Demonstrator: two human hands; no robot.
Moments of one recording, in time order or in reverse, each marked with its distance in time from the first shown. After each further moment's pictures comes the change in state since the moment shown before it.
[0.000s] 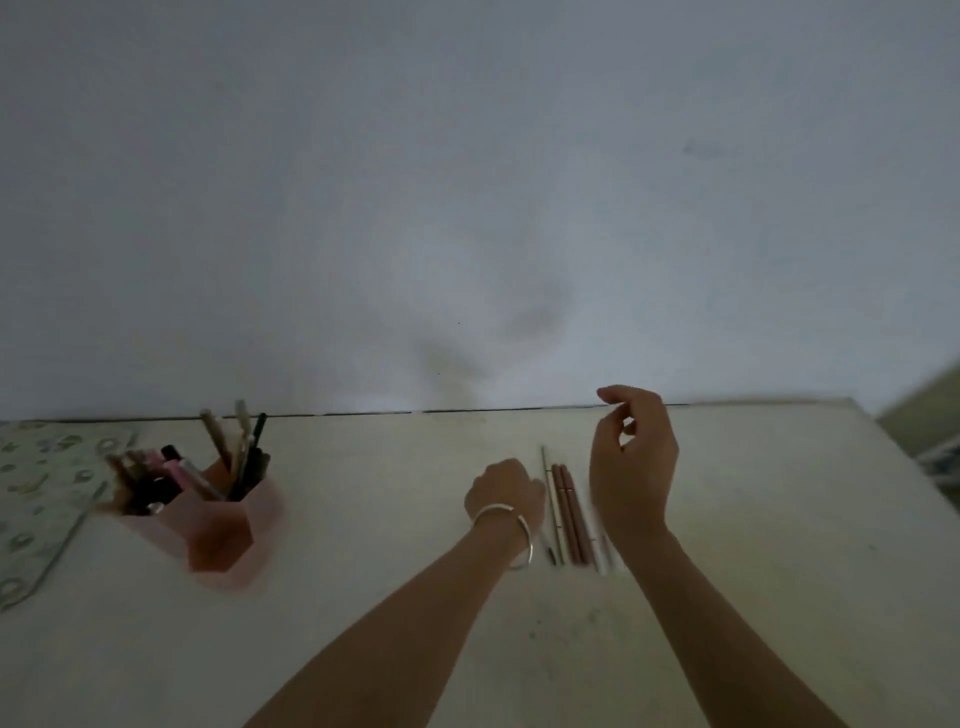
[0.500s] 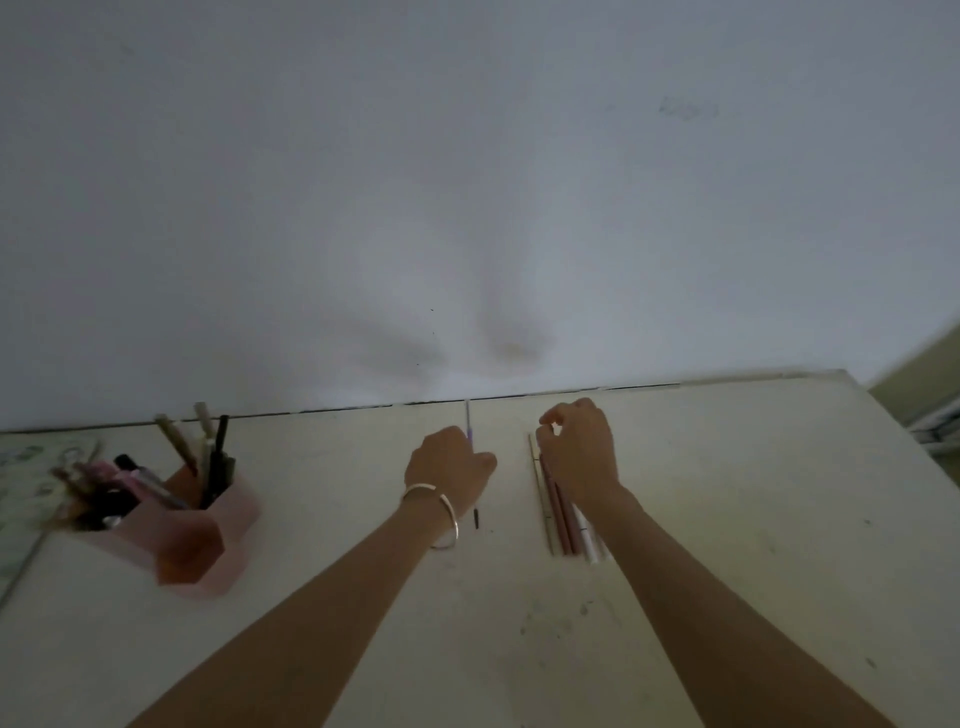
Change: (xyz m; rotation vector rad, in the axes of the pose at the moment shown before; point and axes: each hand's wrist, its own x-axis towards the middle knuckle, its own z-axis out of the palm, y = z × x) left_hand 0.018 -0.029 -0.031 -0.087 0.107 0.029; right_hand 0.010 0.059 0.041 -0.419 -0.514 0.193
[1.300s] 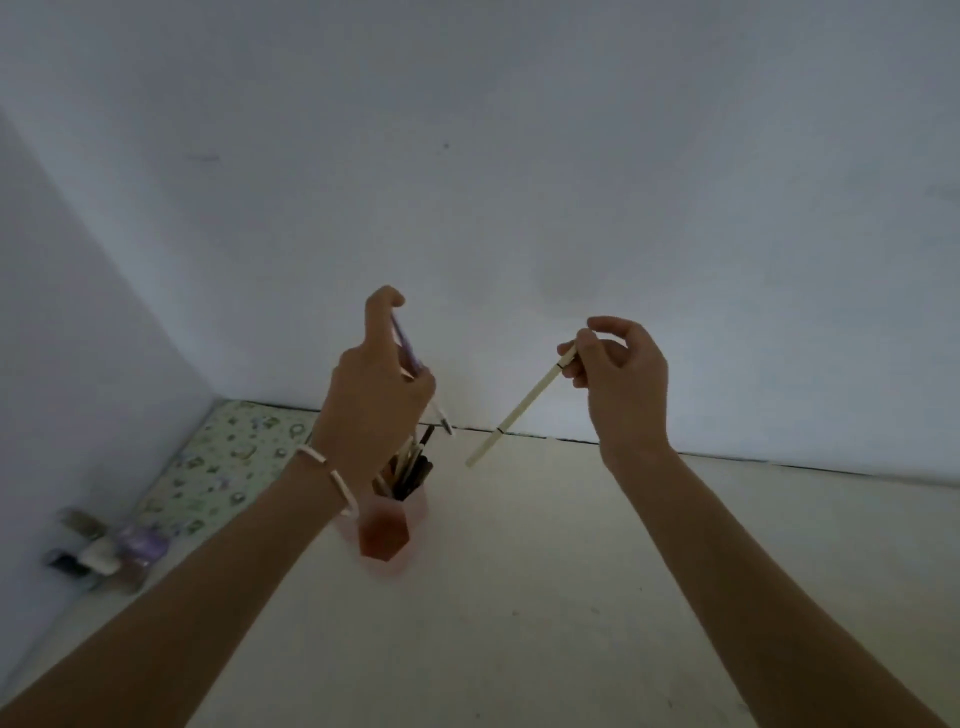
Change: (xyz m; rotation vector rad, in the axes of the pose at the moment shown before) left_hand -0.042 -0.100 -0.235 -0.162 0.592 0.261; right_hand -0.020 -0.209 -0.020 1.143 -0.066 -0.134
